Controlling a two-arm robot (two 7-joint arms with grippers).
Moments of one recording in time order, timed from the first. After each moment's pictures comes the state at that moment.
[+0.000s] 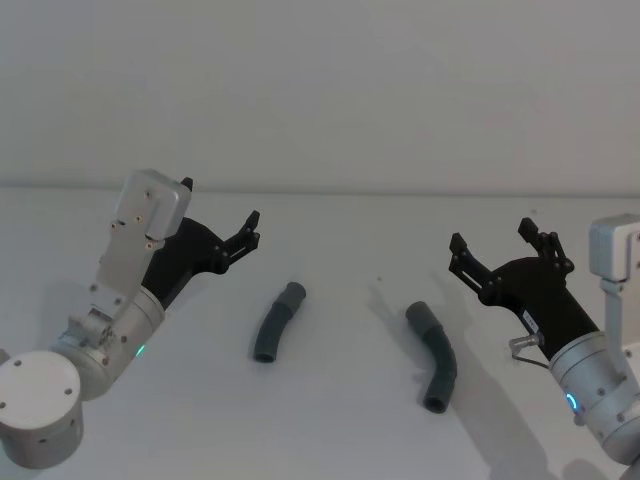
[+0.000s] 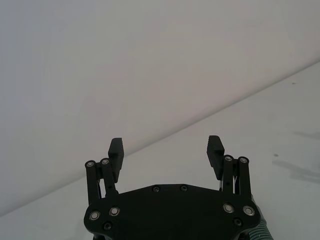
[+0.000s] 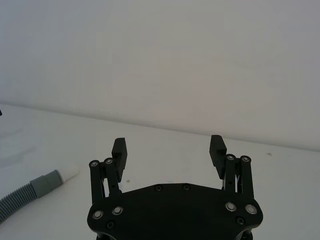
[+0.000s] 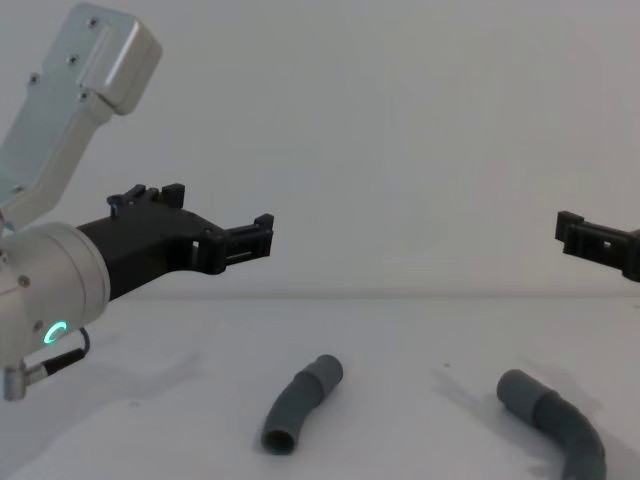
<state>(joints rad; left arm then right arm) -0.24 0.38 0.45 -1.63 -0.20 0.01 -0.01 -0.01 0.34 -0.23 -1.77 0.29 0.03 0.07</state>
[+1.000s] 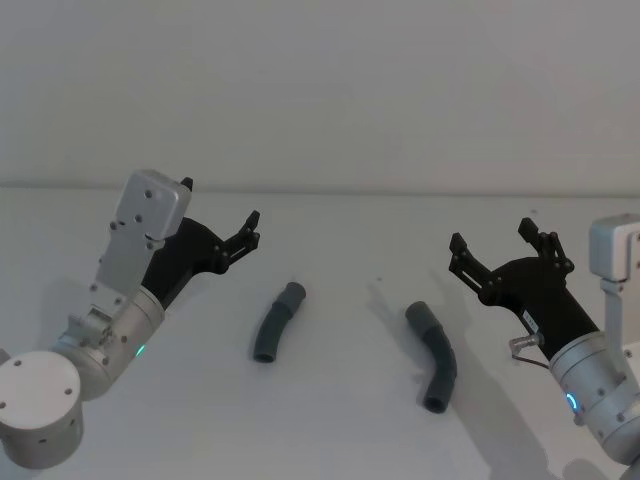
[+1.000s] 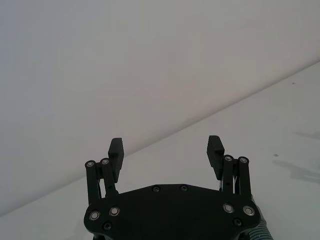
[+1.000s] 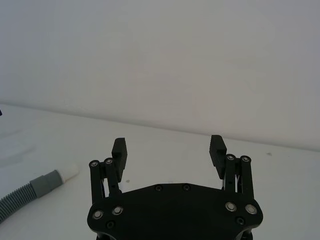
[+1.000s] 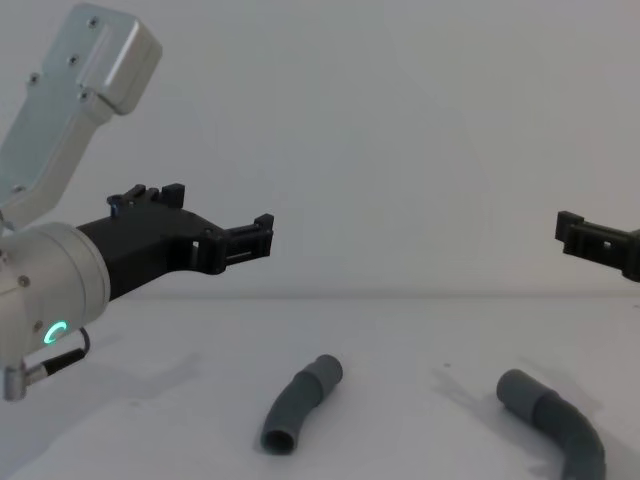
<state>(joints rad) -0.24 0.38 0.45 -1.63 -0.20 0.01 -0.01 -0.01 0.34 -0.23 -1.77 0.29 0.03 0.07</state>
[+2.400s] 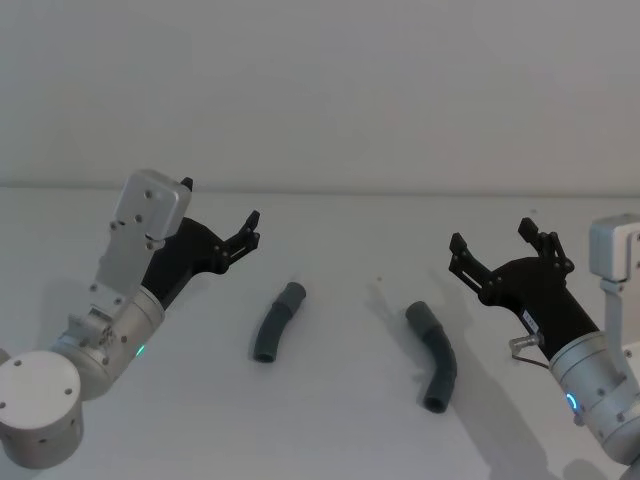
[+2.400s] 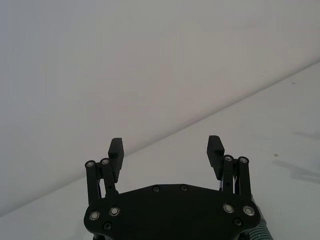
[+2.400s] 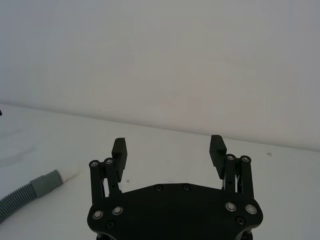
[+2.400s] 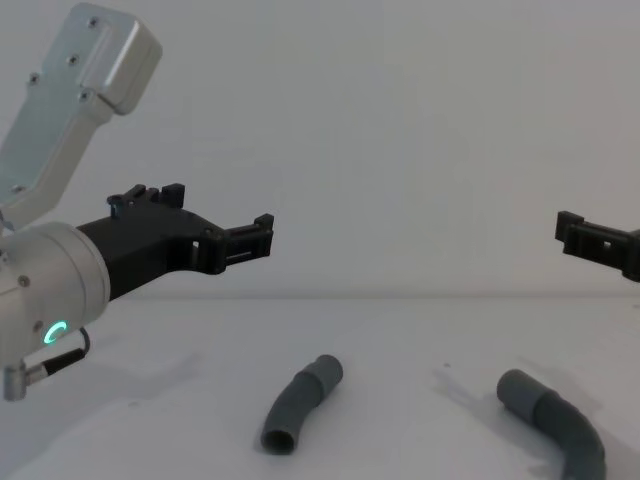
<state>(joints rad) -0.24 0.38 0.45 -1.63 -0.20 0.01 -0.01 -0.01 0.34 -0.23 -1.77 0.29 0.03 0.07</state>
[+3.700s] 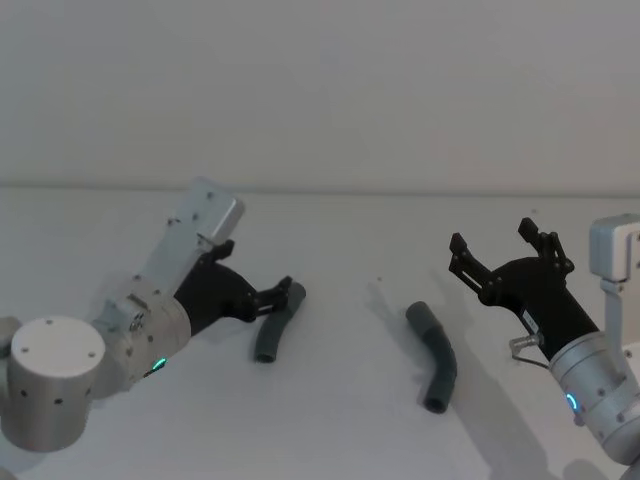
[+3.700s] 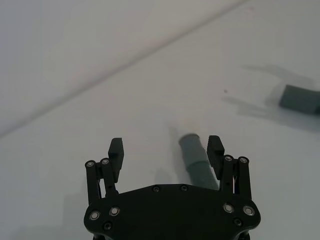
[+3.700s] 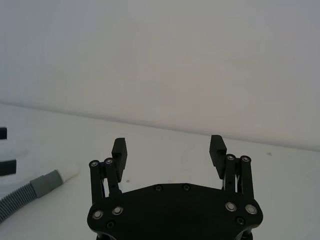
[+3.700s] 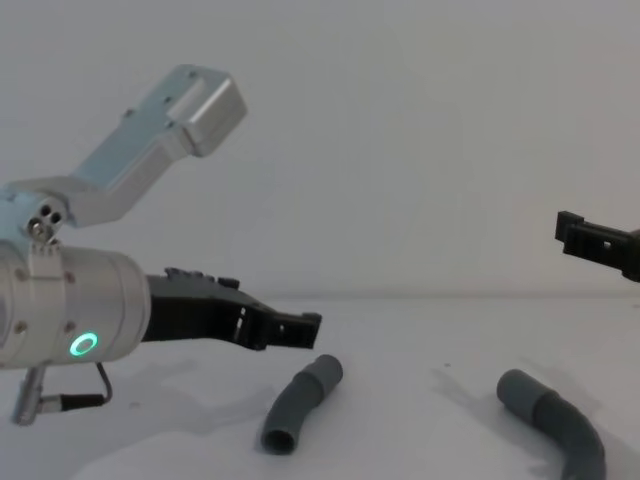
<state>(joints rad) -0.29 0.40 0.50 -1.69 -0.27 0.43 -0.16 -0.01 0.34 -0.23 -1.77 0.29 0.03 0.07</state>
